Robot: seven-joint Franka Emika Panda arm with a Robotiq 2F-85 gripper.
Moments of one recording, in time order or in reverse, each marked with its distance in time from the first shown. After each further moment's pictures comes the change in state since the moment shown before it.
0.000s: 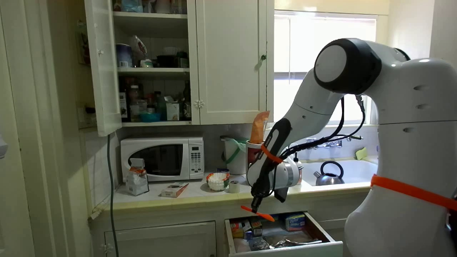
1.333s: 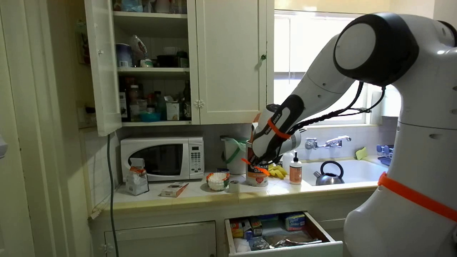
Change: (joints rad) arm -0.031 -0.203 -0.045 0.139 -0.268 -0.017 0.336
